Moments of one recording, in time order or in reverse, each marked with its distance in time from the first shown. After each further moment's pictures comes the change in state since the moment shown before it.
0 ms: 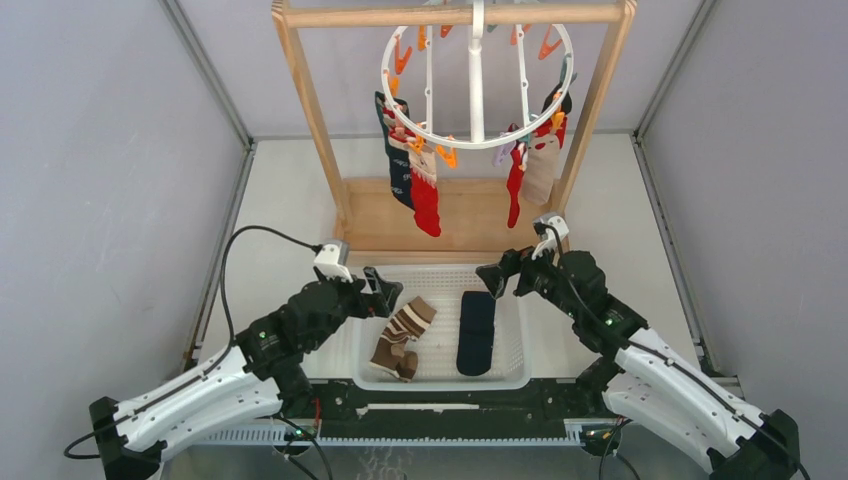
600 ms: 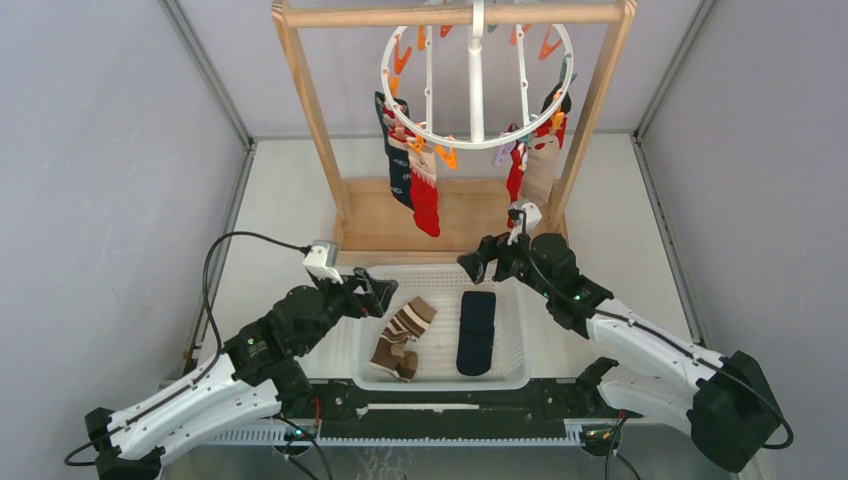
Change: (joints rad) left arm 0.000 -0.081 -0.003 0.003 0.000 0.018; right arm 0.003 0.282 0.027 0.229 -0.048 0.000
